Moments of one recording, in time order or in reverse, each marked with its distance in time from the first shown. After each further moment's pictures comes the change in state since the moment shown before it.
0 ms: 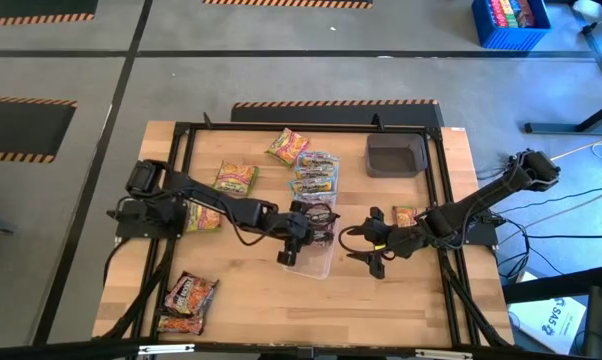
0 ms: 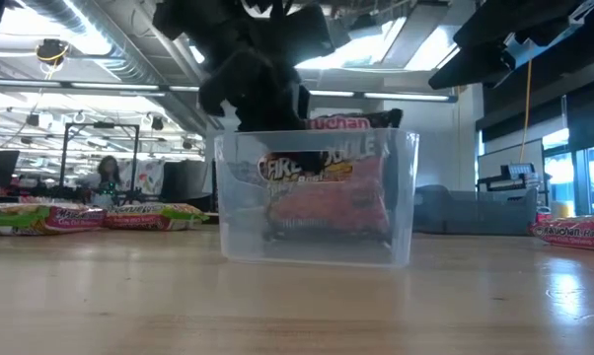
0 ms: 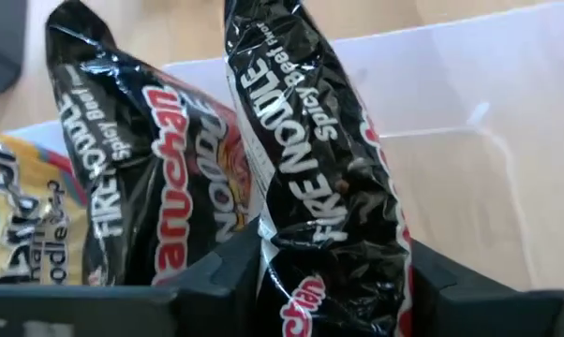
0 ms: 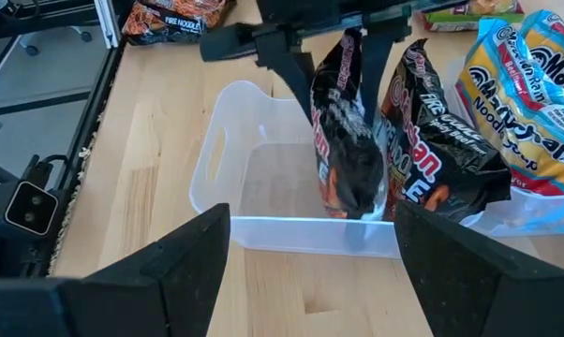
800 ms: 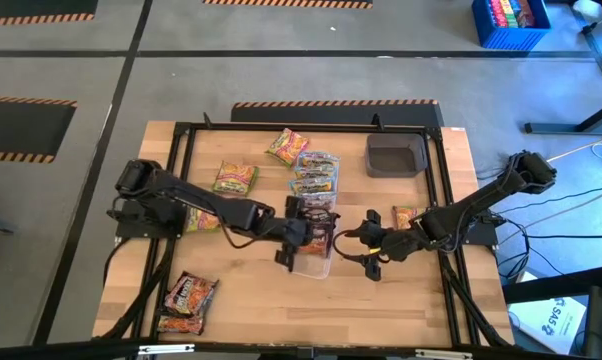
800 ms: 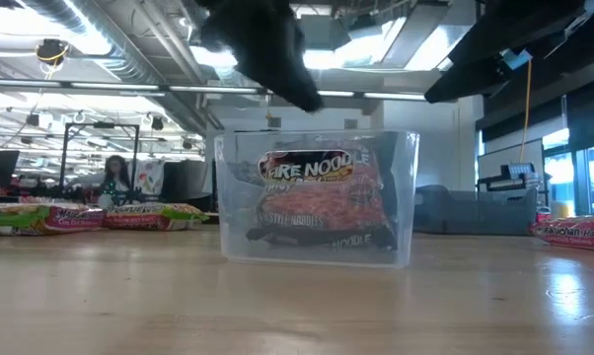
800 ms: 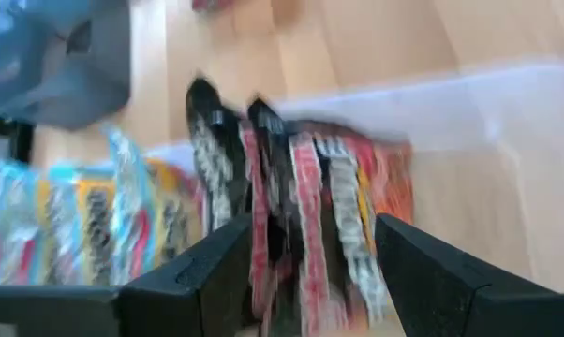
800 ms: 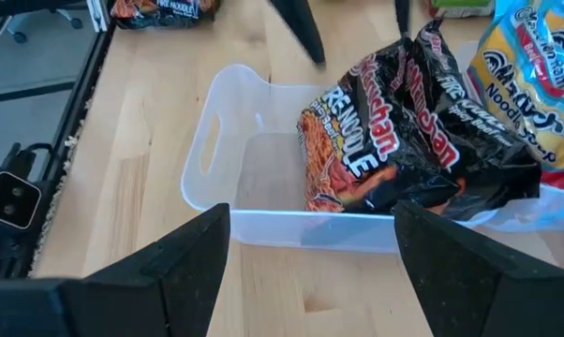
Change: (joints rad) left arm -0.084 -0.080 0.152 -0.269 -0.209 -0.008; right arm -0.001 0.061 0.000 0.030 0.000 0.000
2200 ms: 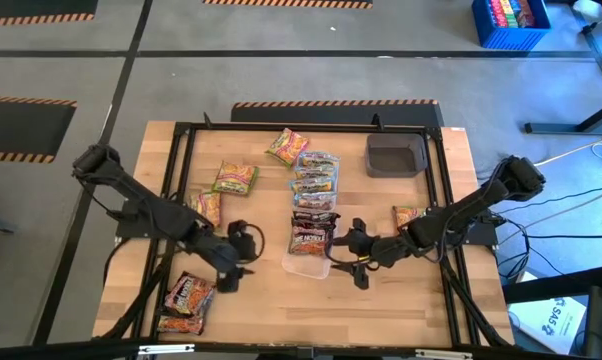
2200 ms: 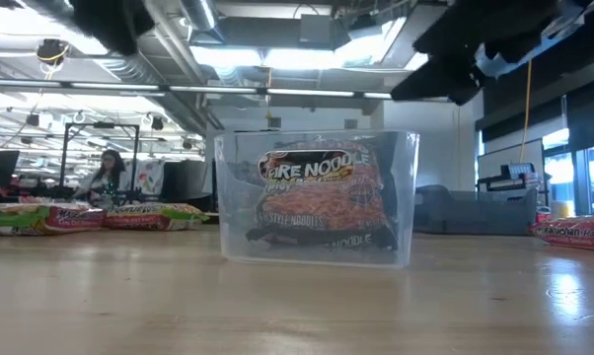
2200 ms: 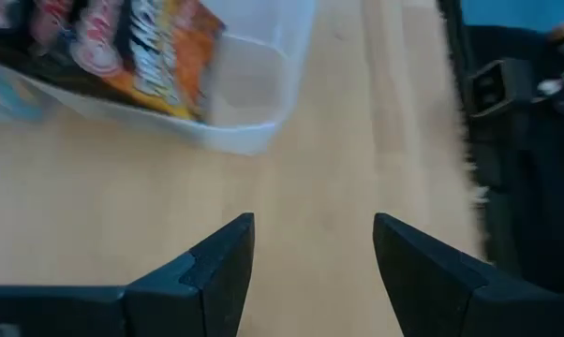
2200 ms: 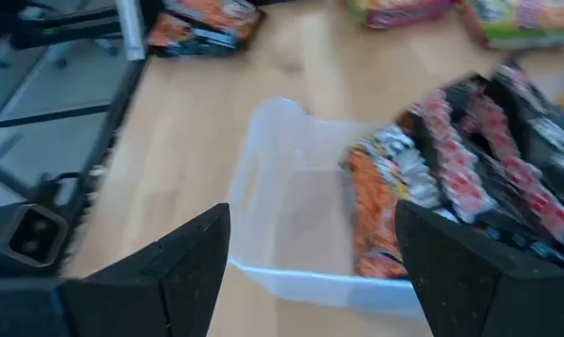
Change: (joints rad) left arm -0.299 -0.408 -0.302 -0.132 0.157 -0.691; right arm 0.002 0.163 0.011 0.269 -0.037 -0.058
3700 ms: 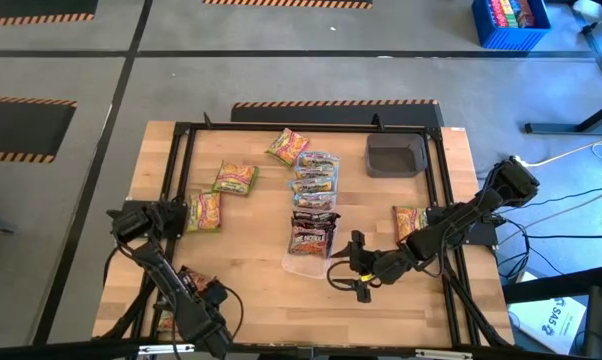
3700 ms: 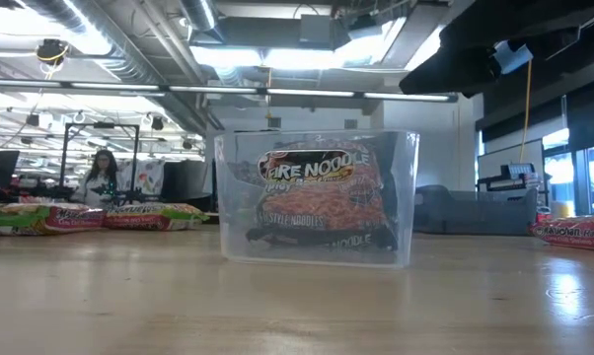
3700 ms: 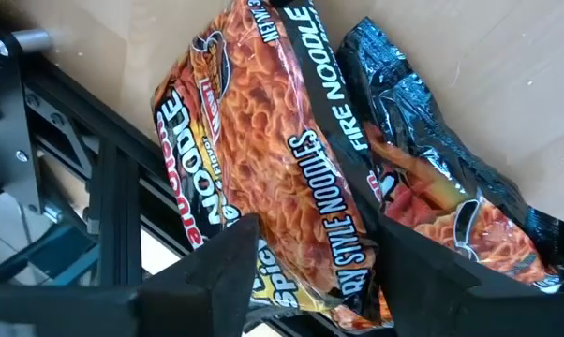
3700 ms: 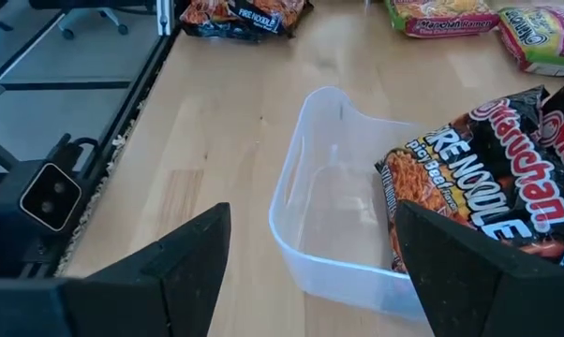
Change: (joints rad) left arm -0.375 0.681 0.461 -0.828 0.442 -0.965; right arm 0.097 0.085 0.020 0.055 0.081 -0.077
